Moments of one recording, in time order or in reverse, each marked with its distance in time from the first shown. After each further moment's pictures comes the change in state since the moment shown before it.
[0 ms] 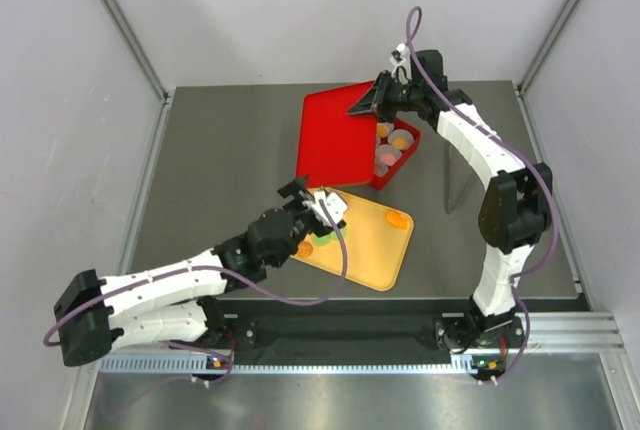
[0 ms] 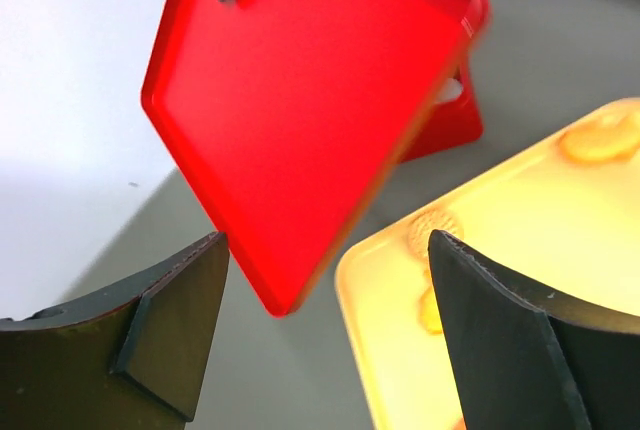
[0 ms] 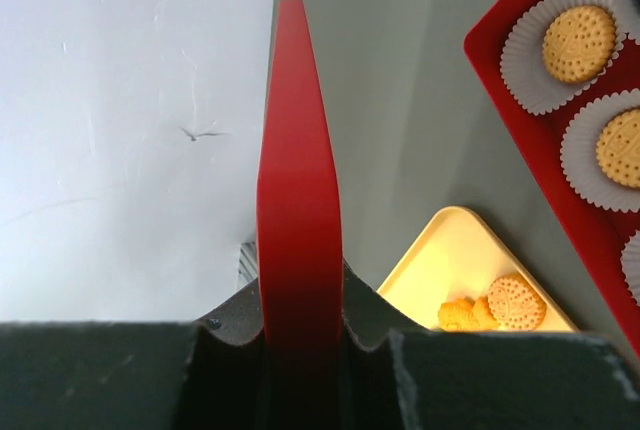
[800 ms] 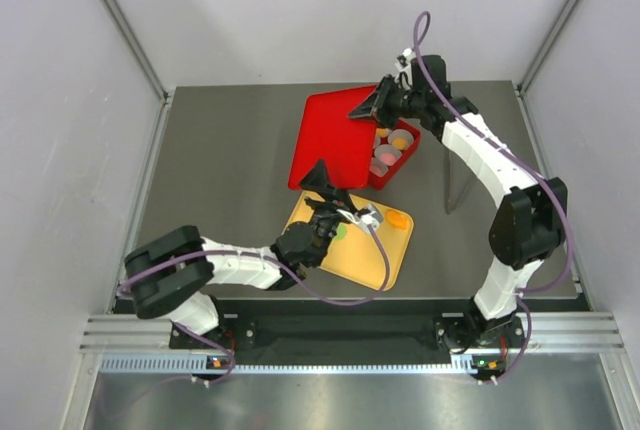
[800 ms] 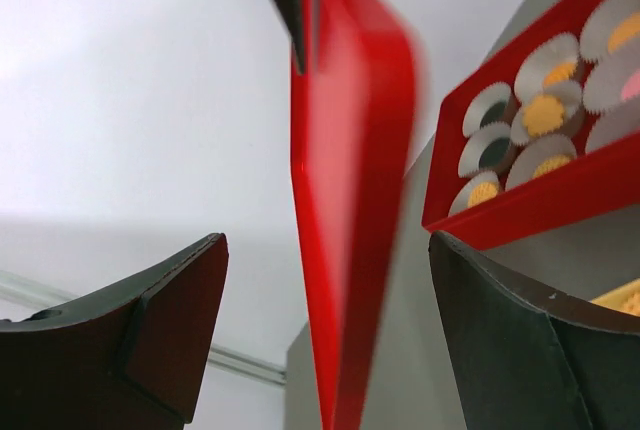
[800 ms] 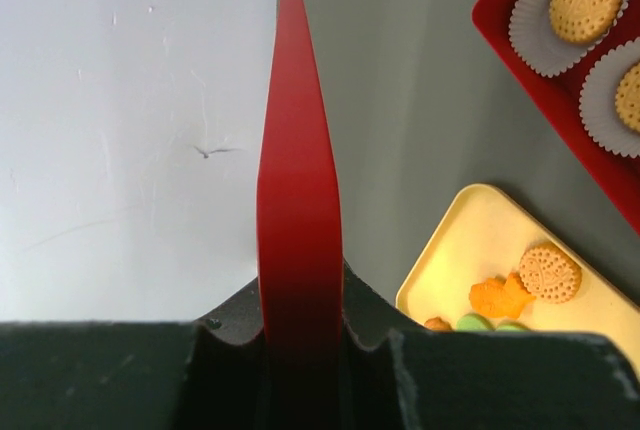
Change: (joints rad) left arm -0.066 0.460 -0.092 0.940 -0.212 0.720; right arm 0.038 -0.135 -0.097 -0.006 0.114 0.094
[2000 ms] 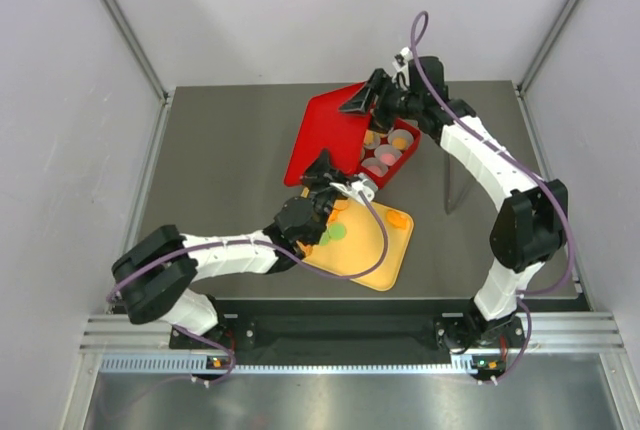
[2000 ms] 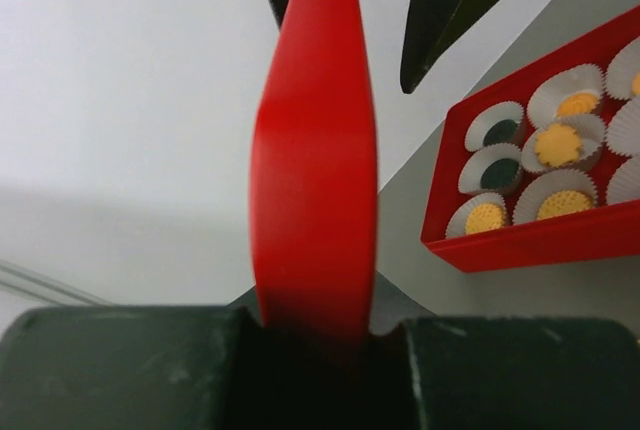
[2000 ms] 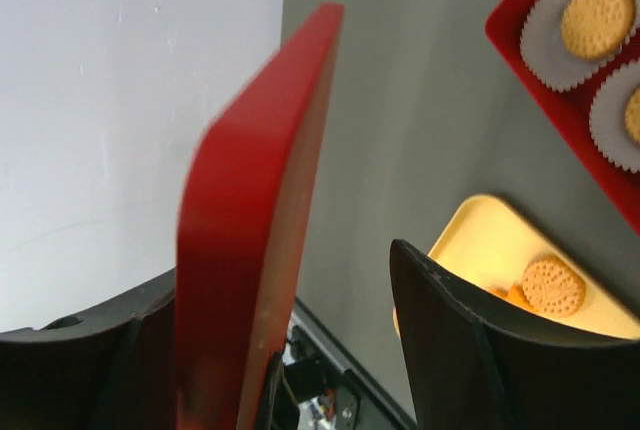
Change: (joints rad) left arm 0.113 0.005 0.119 -0.151 0.042 -0.122; right arm 0.025 -0.019 -0.051 0.064 0.026 0.010
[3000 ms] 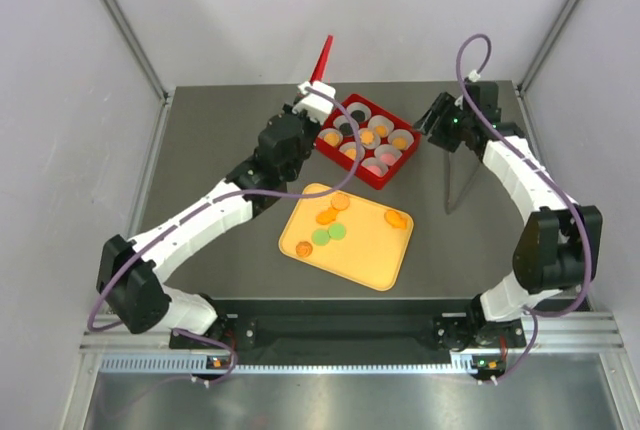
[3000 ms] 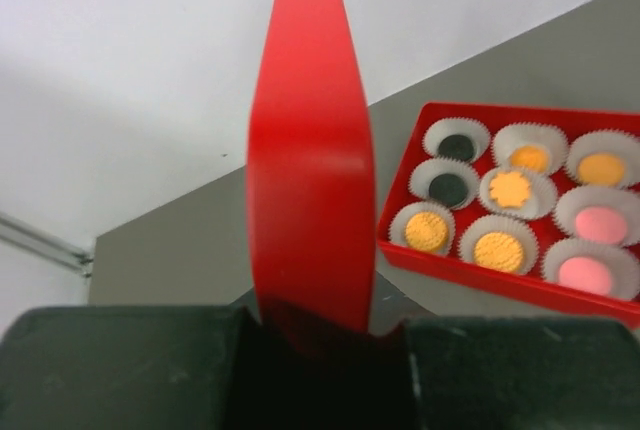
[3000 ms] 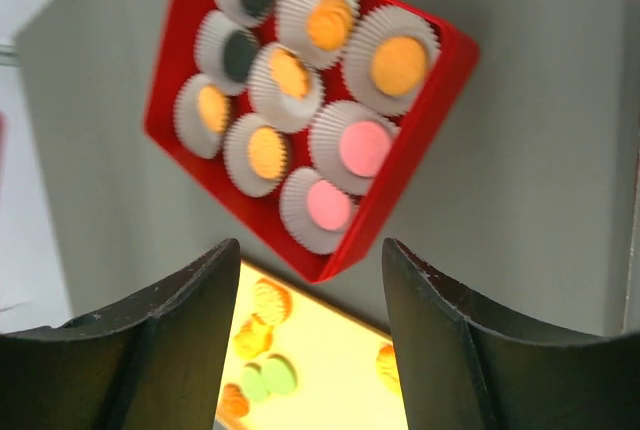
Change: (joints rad) left arm 0.264 -0.094 0.502 -0.900 0.116 -0.726; right arm -0.269 -0.190 -0.274 -0.098 0.296 -0.277
